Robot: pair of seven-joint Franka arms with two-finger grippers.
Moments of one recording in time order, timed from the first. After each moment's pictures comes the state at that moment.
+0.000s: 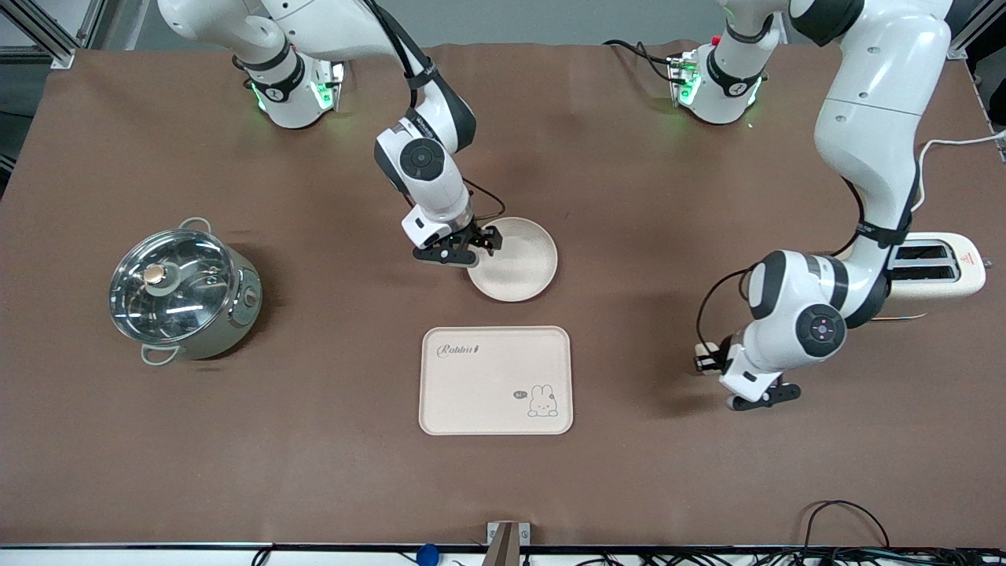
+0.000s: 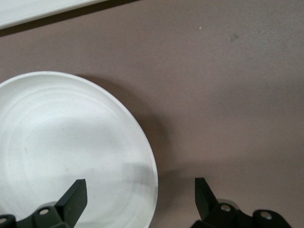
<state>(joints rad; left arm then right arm) -0.01 0.71 -0.22 -1.62 0.08 2.27 -0.45 0.83 0.49 -0.03 -2.05 0.20 2.65 0.80</state>
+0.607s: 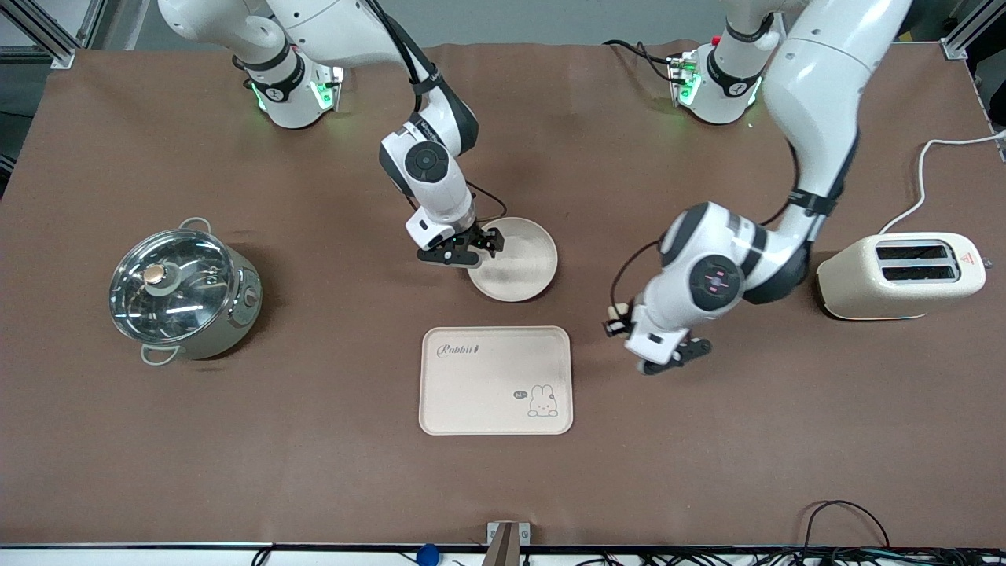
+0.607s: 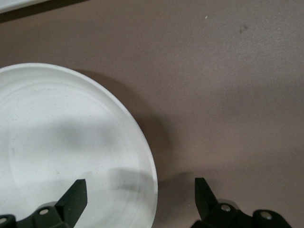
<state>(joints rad) -0.17 0.63 -0.37 -1.62 0.08 2.16 -0.91 0.84 0.52 -0.04 -2.05 0.20 2.67 0.80</state>
